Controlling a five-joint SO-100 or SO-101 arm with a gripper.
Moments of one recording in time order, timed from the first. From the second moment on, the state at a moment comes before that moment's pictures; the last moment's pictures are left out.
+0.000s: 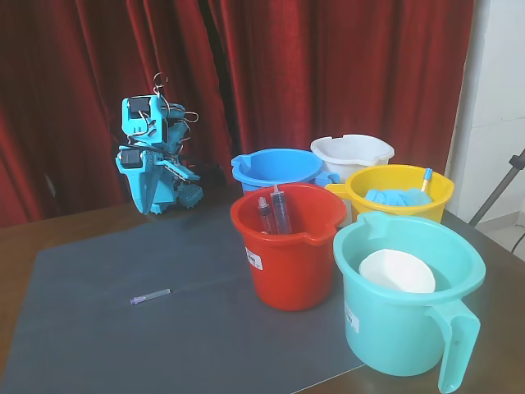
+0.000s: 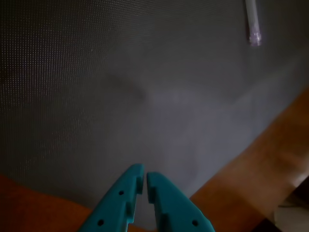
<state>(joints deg) 17.8 178.7 168.5 72.2 6.5</state>
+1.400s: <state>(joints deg) 10.5 144.6 148.6 32.9 6.3</state>
